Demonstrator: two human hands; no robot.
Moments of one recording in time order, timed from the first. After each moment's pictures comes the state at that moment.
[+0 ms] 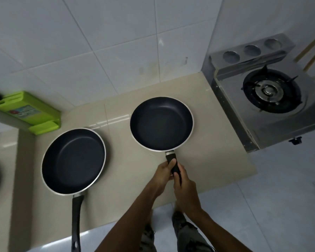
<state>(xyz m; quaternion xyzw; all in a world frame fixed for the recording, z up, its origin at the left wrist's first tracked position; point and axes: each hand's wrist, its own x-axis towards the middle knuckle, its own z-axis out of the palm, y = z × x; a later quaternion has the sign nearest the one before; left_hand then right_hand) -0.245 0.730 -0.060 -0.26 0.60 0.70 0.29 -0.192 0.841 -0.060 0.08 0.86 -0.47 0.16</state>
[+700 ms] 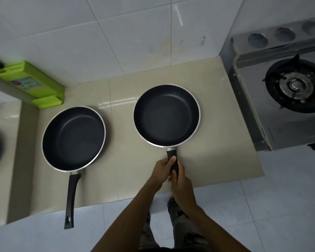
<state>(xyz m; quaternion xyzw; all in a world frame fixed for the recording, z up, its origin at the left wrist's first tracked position) -0.228 0.744 -0.094 -0.32 0.66 0.63 0.26 -0.184 0.851 -0.111 0.06 0.87 -0.43 0.21</state>
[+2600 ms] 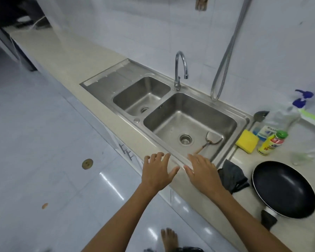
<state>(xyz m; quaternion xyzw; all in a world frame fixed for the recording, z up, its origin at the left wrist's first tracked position) 0.282 -0.173 0.051 -0.44 0.90 0.04 -0.04 0.109 -0.079 0.035 -0.57 0.80 -0.11 0.12</state>
